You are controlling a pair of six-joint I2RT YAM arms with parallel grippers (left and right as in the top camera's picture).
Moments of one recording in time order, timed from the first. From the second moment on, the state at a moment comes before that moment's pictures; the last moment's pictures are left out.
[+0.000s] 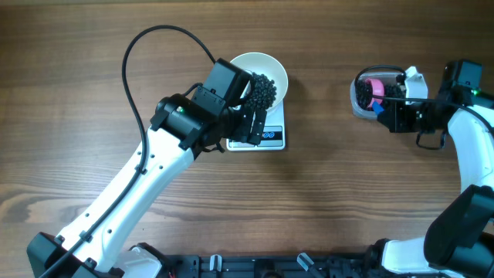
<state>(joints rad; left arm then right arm) -0.59 1.48 1.39 -0.99 -0.02 -0.30 -0.33 1.61 1.17 -0.91 -0.45 -0.37</state>
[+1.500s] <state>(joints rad) -0.59 1.48 1.39 -0.99 -0.02 -0.30 -0.46 1.62 1.17 -0.94 -0.65 -0.20</state>
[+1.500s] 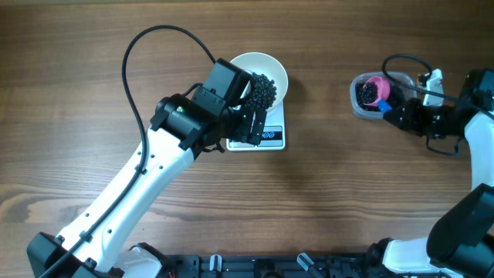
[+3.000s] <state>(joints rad) -0.59 1.48 1.39 -0.99 -0.02 -0.30 -0.04 1.62 1.17 -0.25 -1.28 0.41</state>
